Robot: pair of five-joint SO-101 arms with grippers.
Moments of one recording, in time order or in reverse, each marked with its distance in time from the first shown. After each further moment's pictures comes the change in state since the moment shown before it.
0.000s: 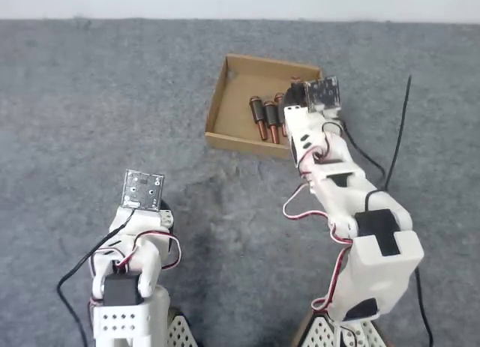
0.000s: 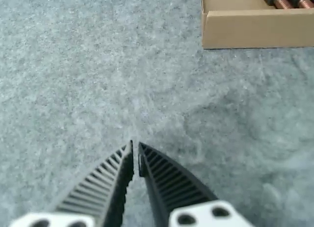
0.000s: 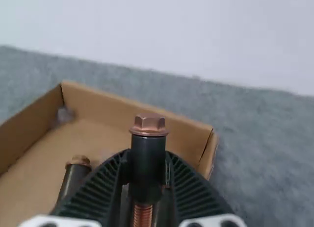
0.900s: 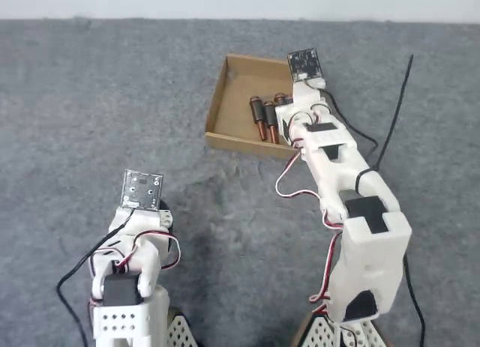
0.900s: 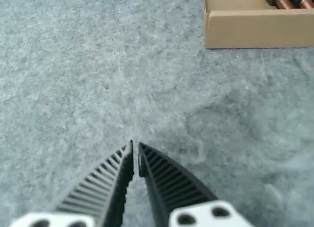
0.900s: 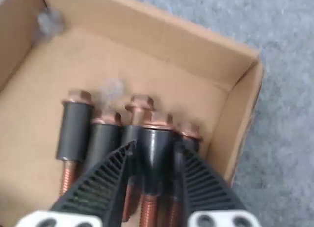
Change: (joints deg) left arm -0.4 0.0 0.0 0.0 -0.1; right arm -1.4 9.0 -24.4 38.8 -0.1
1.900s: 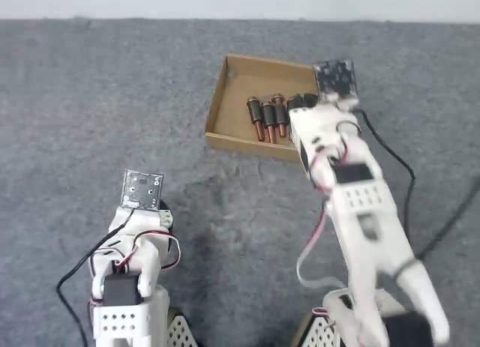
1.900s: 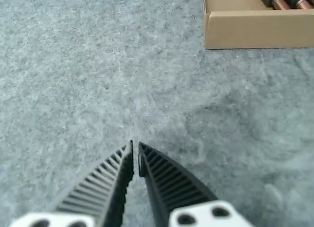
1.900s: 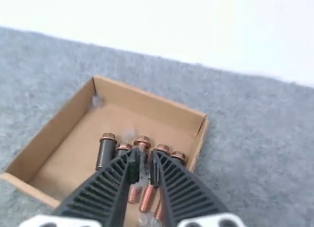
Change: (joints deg) left arm 0.0 0.0 0.0 0.0 0.0; right arm 0.0 -53.9 35.1 0.4 0.0
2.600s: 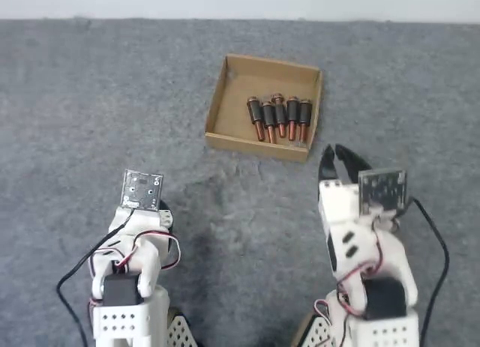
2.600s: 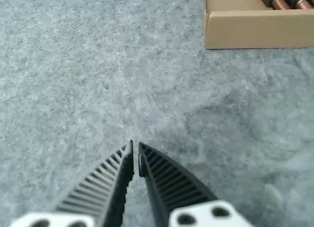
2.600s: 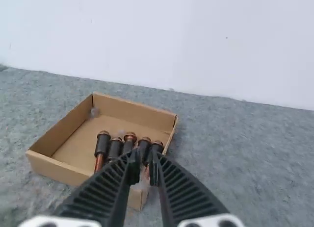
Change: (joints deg) left arm 0.0 0.0 0.0 0.0 0.0; right arm 4.0 -70.1 29.1 29.1 -0.1
